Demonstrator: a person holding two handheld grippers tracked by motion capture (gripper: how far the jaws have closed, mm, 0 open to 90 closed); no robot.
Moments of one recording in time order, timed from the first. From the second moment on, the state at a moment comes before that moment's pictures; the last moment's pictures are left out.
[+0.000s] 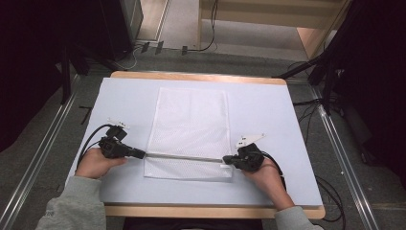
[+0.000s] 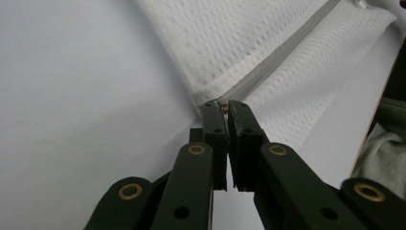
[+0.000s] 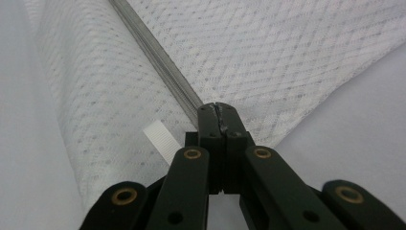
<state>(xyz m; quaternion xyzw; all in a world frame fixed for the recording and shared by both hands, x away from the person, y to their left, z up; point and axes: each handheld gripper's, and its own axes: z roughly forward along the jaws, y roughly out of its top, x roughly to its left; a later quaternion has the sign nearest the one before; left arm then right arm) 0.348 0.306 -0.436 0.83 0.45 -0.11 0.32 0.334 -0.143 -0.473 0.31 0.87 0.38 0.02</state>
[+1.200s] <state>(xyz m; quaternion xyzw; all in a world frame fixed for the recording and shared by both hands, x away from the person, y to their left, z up) 0.346 0.338 -0.427 0.79 0.48 0.05 0.38 0.349 -0.176 -0.458 0.36 0.83 0.41 0.07</state>
